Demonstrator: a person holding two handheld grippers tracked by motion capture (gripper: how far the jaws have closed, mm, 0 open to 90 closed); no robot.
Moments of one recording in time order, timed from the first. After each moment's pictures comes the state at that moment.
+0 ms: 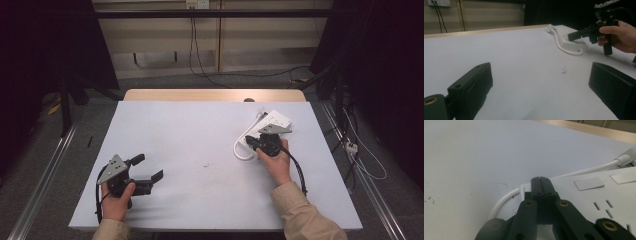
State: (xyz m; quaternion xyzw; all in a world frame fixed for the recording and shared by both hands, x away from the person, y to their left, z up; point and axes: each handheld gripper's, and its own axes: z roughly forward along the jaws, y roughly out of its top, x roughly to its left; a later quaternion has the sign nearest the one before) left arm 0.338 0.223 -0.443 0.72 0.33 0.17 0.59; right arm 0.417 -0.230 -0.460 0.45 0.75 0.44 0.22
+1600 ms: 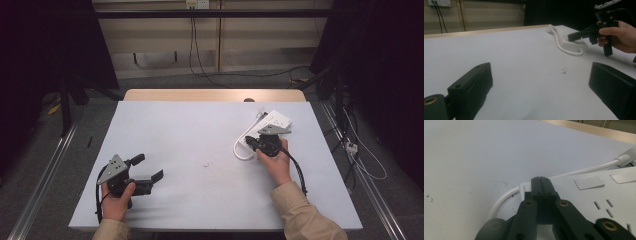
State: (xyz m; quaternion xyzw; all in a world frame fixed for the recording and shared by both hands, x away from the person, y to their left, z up) left arm 0.338 0.223 -0.443 0.72 0.33 0.17 0.59; right arm 0.417 -0.229 -0.461 0.45 0.75 0.43 0.23
